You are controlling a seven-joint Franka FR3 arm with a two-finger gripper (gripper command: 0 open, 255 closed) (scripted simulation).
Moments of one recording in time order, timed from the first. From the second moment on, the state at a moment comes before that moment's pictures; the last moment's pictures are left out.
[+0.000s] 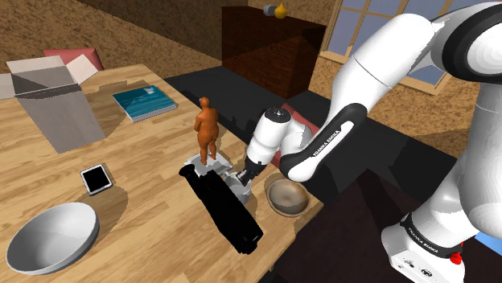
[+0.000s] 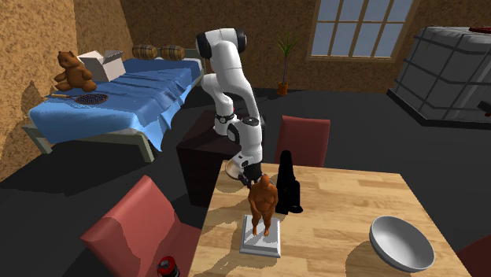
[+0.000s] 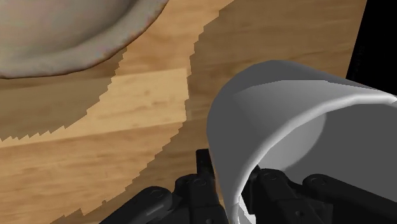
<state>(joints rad) 0.26 0.43 0.20 -2.30 -0.37 2.92 0.76</state>
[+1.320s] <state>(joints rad) 0.18 0.28 0.30 -2.33 -0.26 2.79 0.67</state>
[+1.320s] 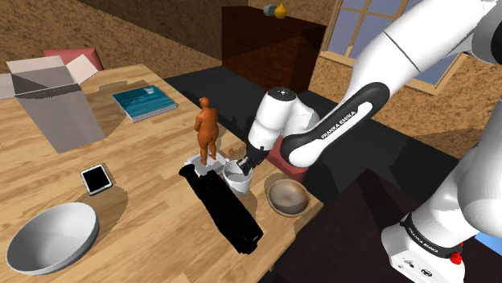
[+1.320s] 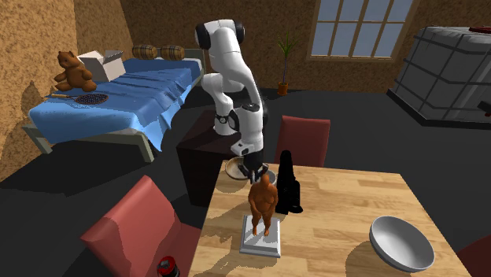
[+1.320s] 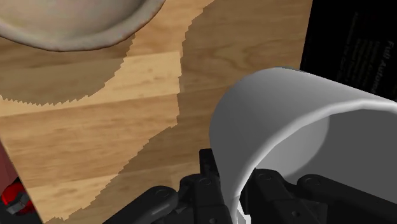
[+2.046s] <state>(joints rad) 0.13 0.13 0.36 -2.34 -0.13 2.67 0.57</state>
